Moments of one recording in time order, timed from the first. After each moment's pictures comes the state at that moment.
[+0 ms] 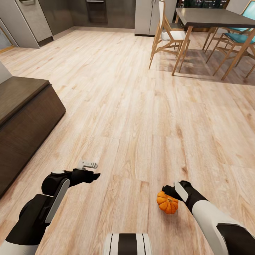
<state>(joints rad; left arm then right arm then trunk) -0.49 0.15 -0.17 -1.59 0.19 1.04 -0.12 -0.85 -0.05 -0.03 -0.32 -0.41 0.54 -0.19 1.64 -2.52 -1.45</state>
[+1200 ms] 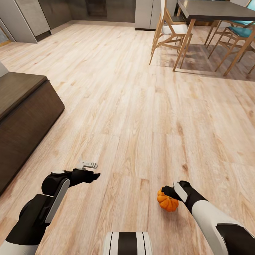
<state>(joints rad) -0.49 0.15 -0.17 -1.59 0.19 1.04 -0.12 -0.85 -0.05 0.00 -0.32 -0.41 0.55 -0.19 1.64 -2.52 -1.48</state>
